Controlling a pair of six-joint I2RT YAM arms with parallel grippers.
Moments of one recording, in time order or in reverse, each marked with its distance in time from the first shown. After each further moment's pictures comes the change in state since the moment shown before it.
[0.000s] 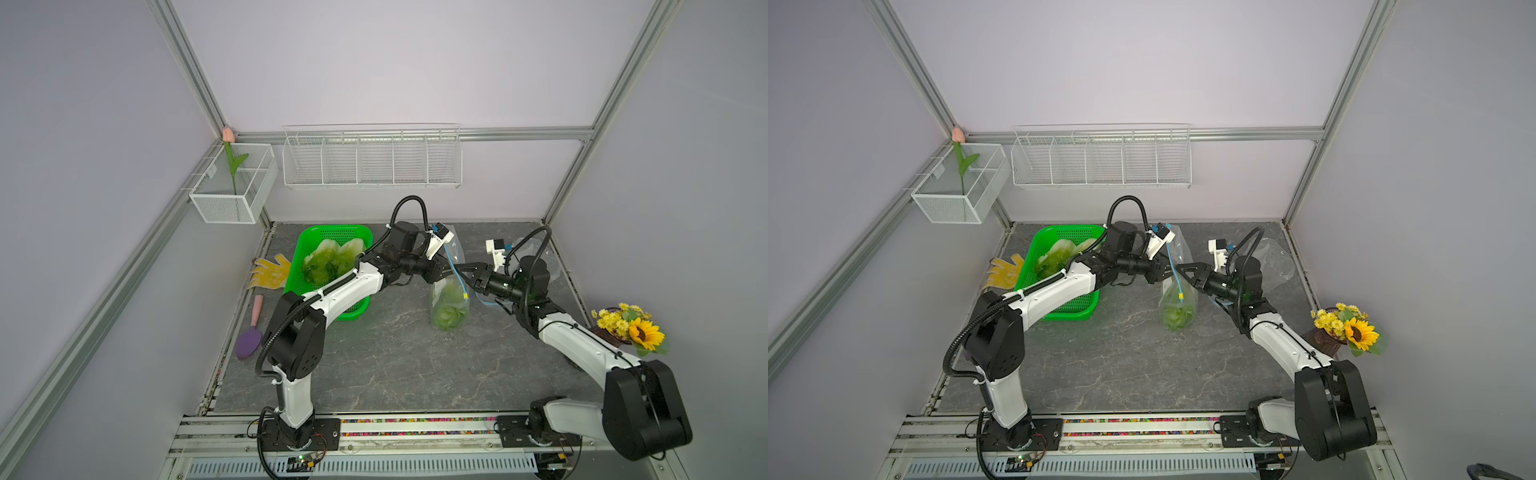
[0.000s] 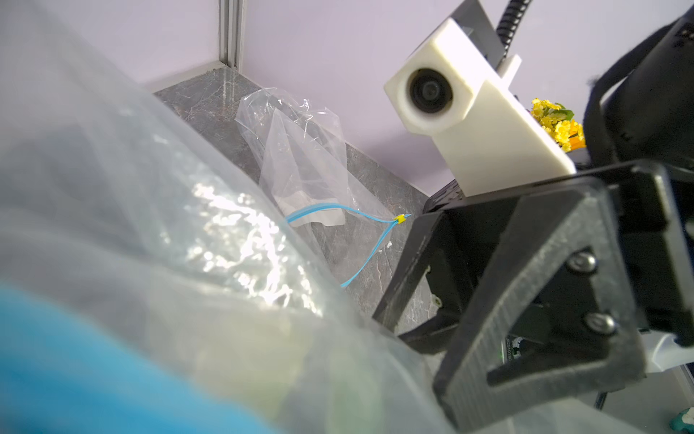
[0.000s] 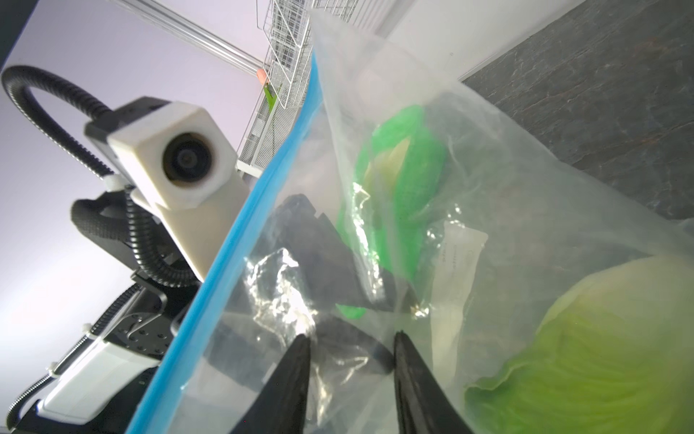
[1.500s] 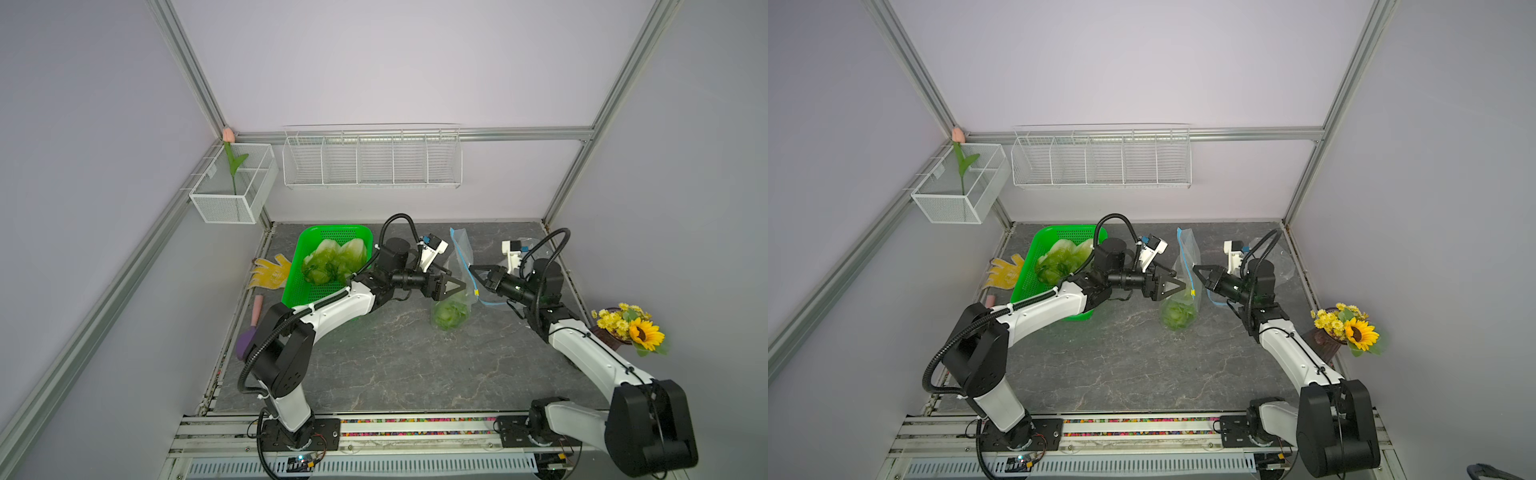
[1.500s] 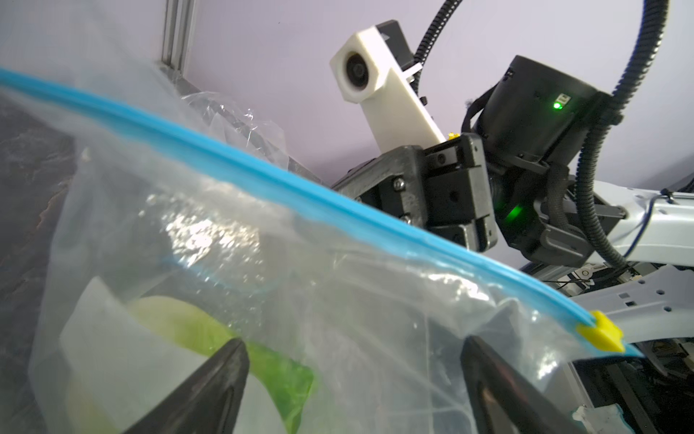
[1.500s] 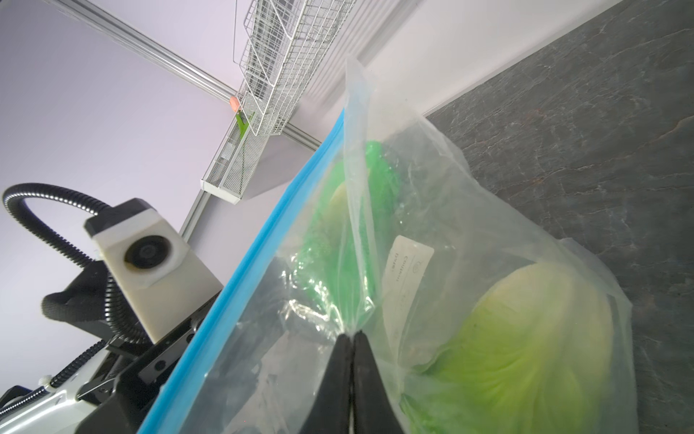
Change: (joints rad) left arm -0.040 -0.125 -0.266 0.338 0.103 -0.263; right arm -0.097 -0.080 -0.032 -0.089 0.030 -0.110
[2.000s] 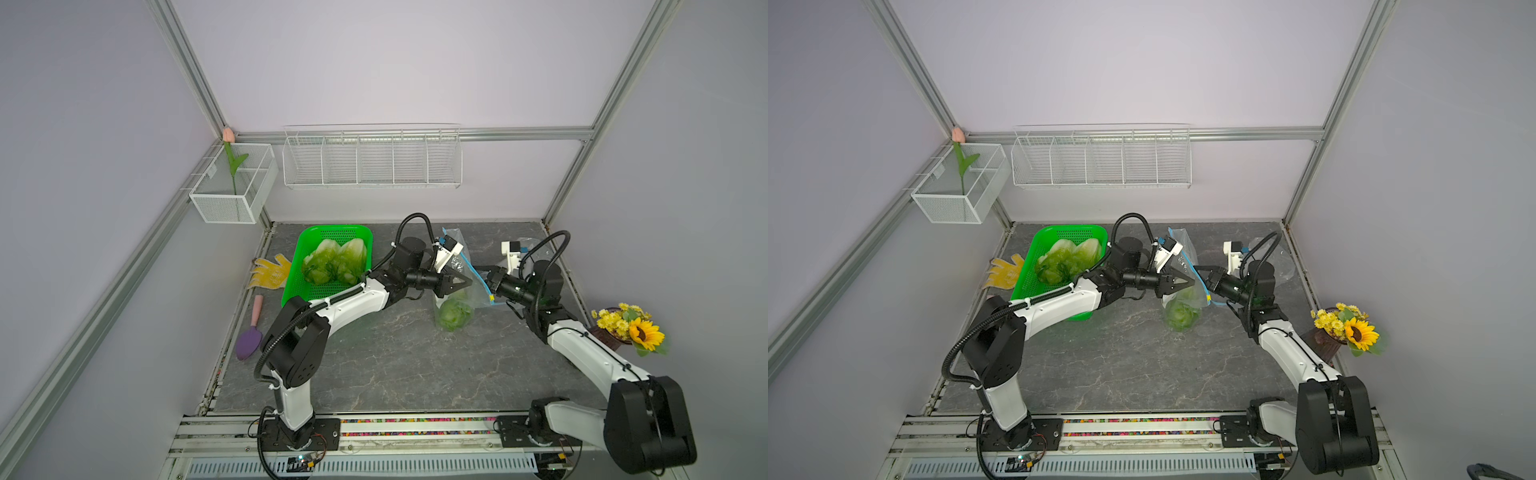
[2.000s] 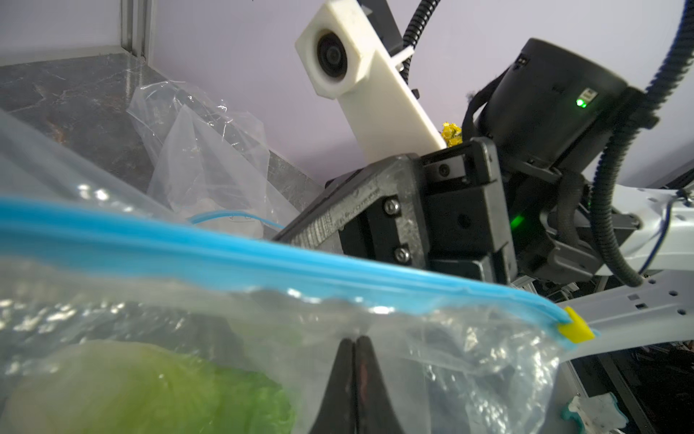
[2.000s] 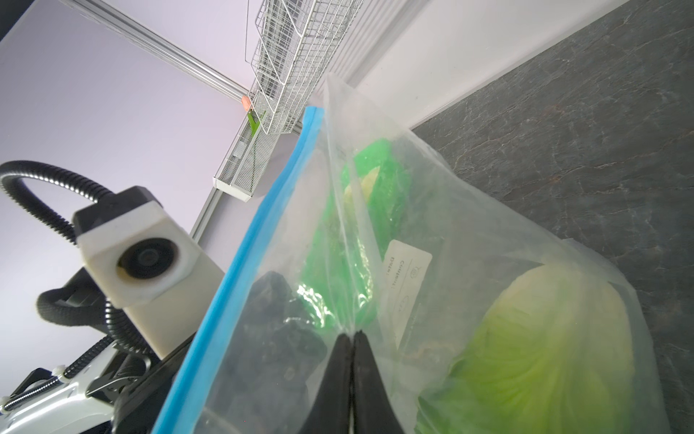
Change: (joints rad) left arm -0.046 0.086 0.086 -0.024 -0.001 0.013; right arm -0.005 0.009 -0.019 0.057 -0.021 0.028
